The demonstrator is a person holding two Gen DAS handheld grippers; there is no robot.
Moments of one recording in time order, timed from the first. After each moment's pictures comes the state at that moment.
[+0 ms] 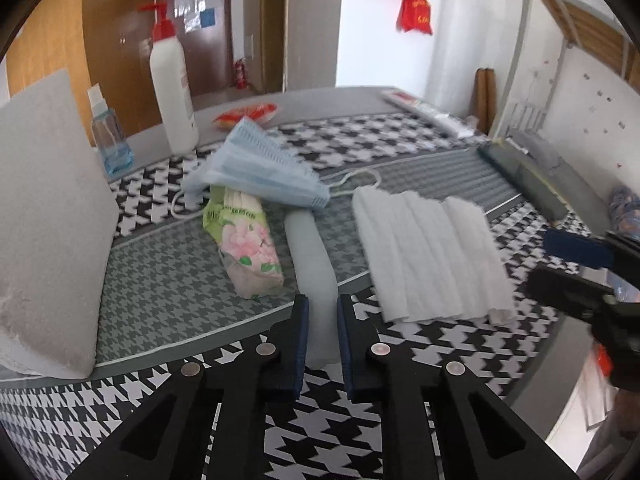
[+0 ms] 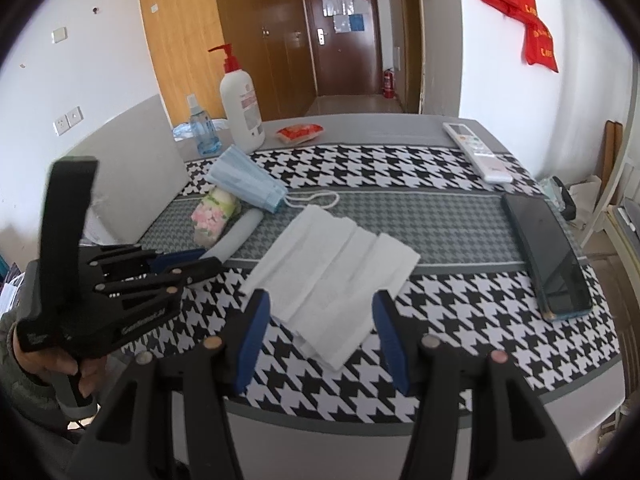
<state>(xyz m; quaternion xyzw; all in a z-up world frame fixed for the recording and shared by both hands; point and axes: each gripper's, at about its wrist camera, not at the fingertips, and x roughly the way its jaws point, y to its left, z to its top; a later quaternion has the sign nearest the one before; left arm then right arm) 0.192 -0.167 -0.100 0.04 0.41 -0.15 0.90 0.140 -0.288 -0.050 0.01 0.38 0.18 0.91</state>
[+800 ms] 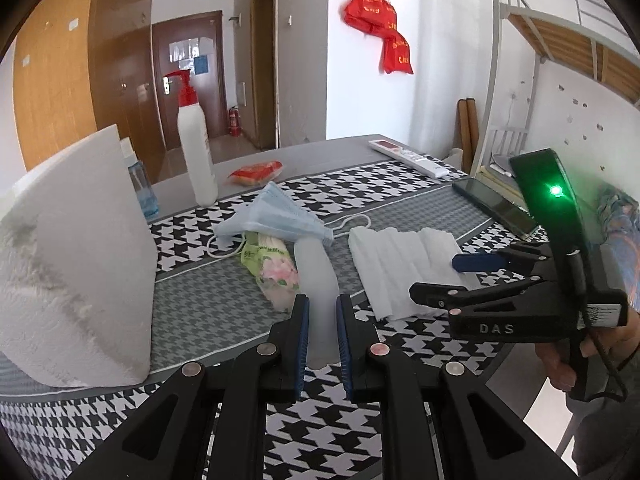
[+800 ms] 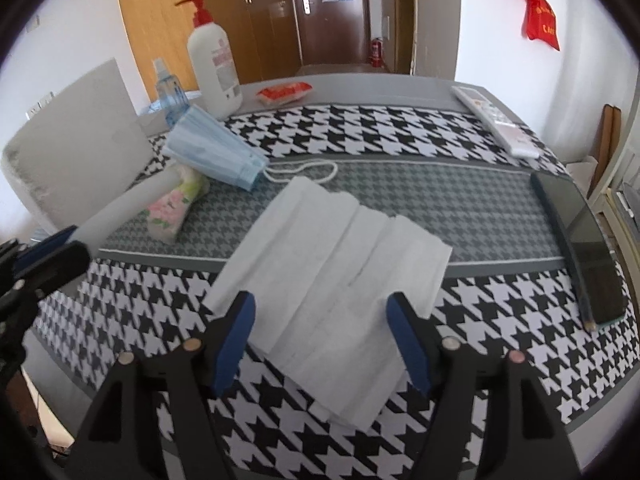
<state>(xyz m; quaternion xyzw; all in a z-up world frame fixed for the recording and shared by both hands) 0.148 -0.141 -0.065 0.05 0.33 -0.17 0.93 0.187 -0.261 -0.088 0.00 0.44 0.14 0.88</state>
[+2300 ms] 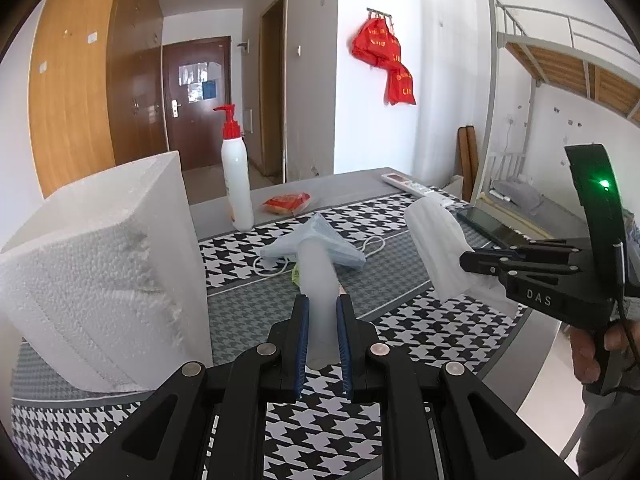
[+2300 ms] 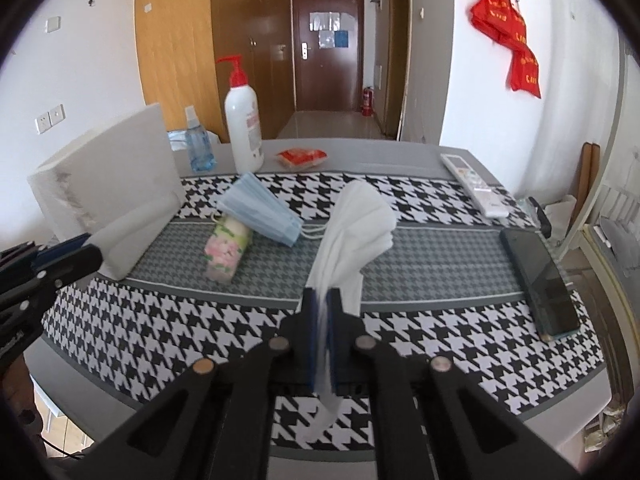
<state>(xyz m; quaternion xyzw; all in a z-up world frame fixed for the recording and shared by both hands) 0.119 -0.088 -0.045 0.04 0.28 -0.17 0.94 0.134 -0.238 -0.025 -0.02 0.35 0.12 0.93</state>
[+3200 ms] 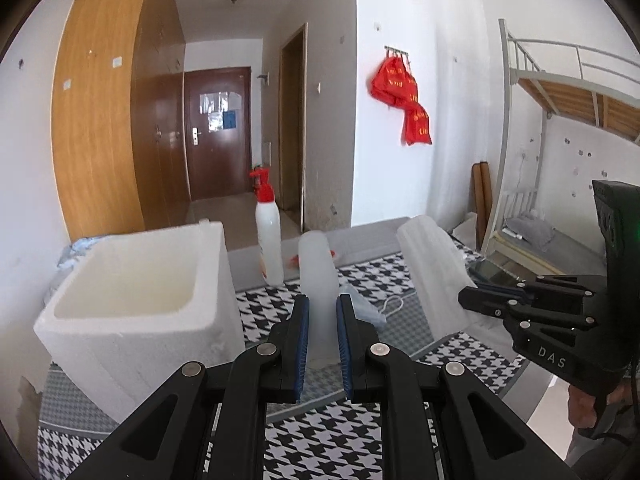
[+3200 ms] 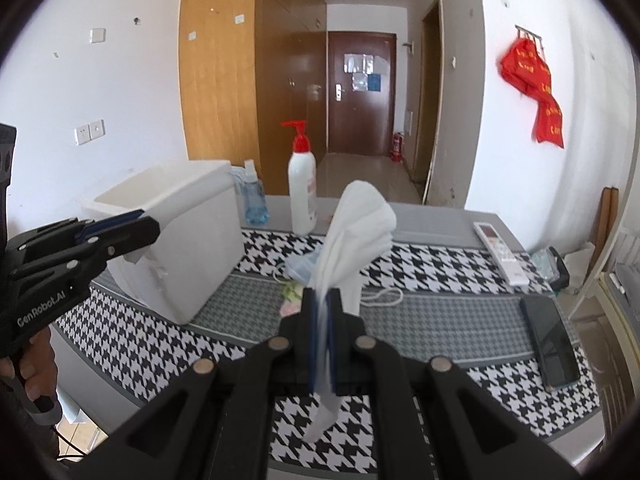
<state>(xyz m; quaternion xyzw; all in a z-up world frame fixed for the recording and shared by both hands) 0.113 -0.065 -0.001 0.02 0.21 -0.15 0.97 0.119 -0.203 0.028 -0.03 0.27 0.18 0.94</state>
